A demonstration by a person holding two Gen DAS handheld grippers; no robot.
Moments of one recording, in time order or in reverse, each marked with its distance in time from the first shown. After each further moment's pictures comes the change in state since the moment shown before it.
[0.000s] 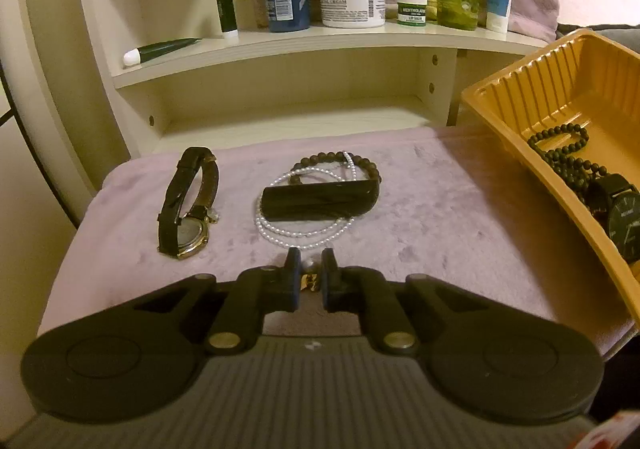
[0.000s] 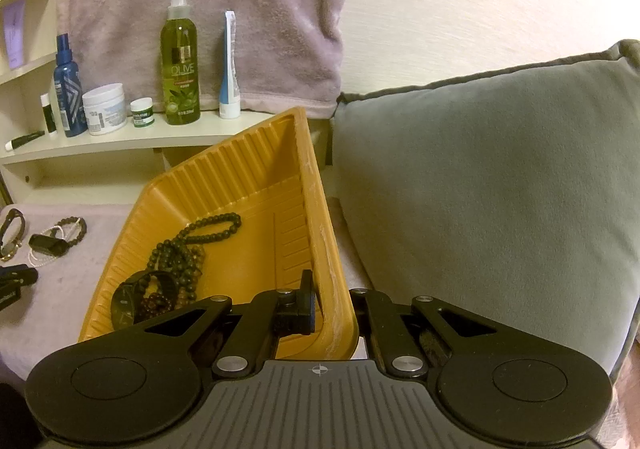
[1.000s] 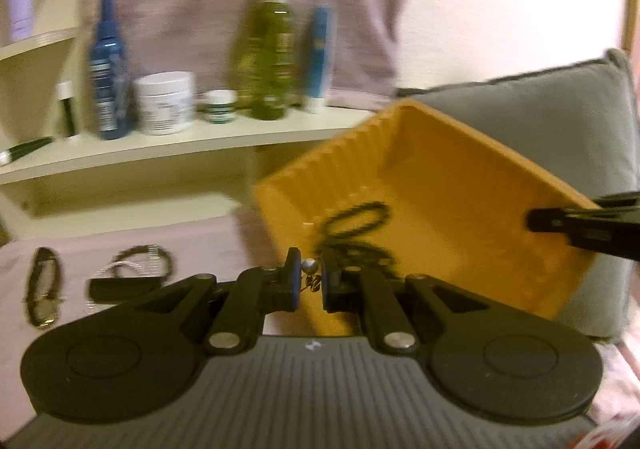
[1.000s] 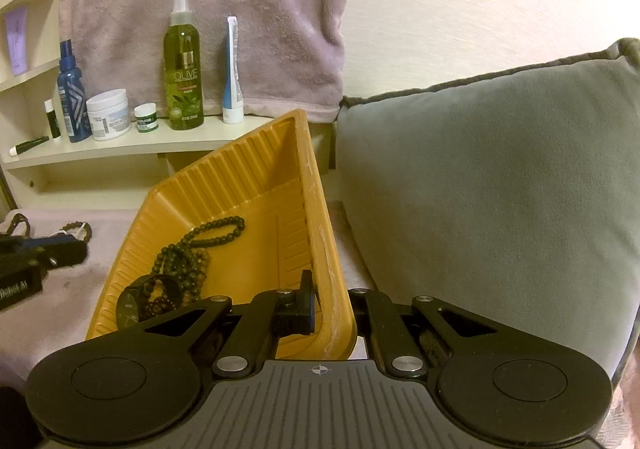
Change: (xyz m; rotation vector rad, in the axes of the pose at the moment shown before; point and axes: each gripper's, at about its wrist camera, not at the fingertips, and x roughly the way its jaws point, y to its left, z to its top) left arm -0.065 -0.096 0.043 0.064 -0.136 -0.360; right arm -0.004 0.002 0.000 0.011 -0.010 0.005
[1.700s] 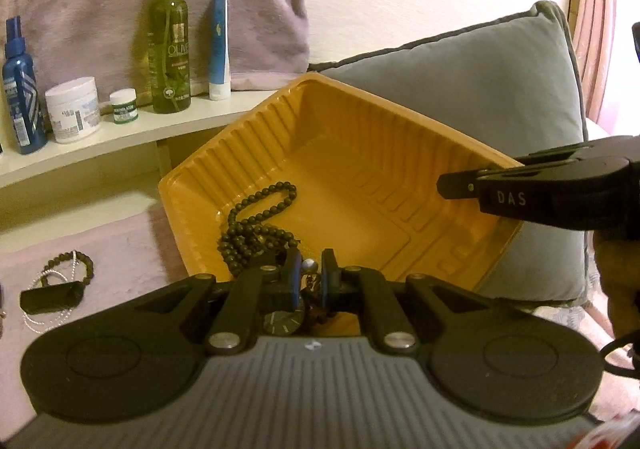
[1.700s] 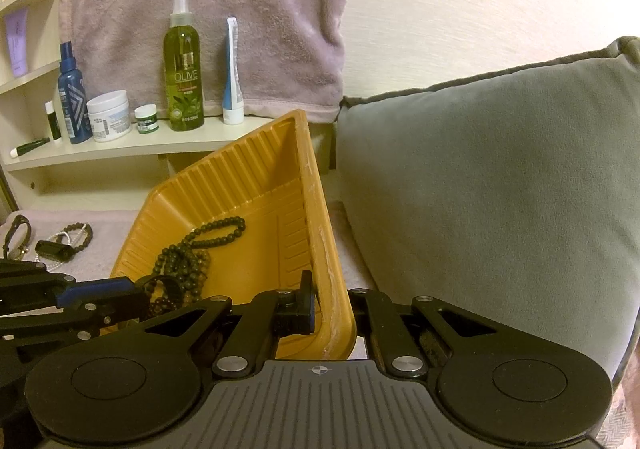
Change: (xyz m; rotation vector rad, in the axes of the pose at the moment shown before) left arm 0.007 -0.046 -0.006 0.110 0.040 -0.123; right arm 0.000 0.000 -0.001 0.000 -0.002 0.000
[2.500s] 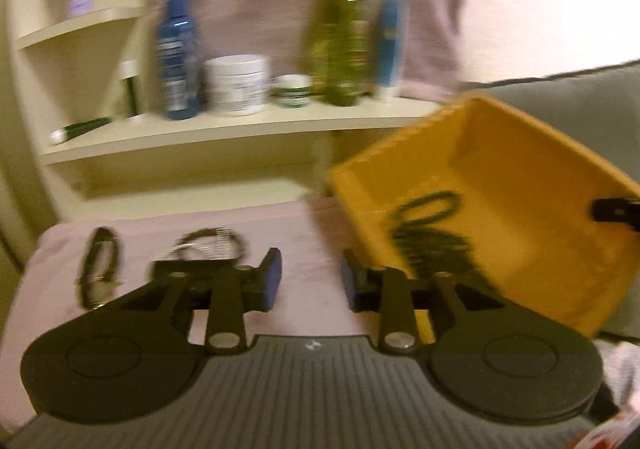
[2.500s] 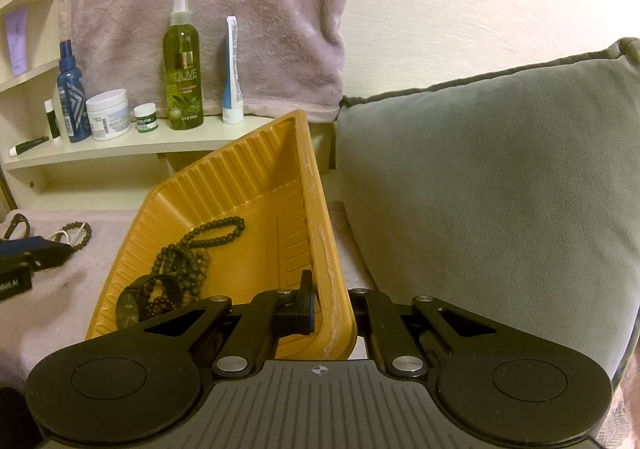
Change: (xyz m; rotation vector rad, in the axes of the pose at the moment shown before) left arm -0.020 0.091 -0.017 -0.167 -0.022 0.310; right arm 0.001 0.000 0.000 -0.003 0.000 -0.001
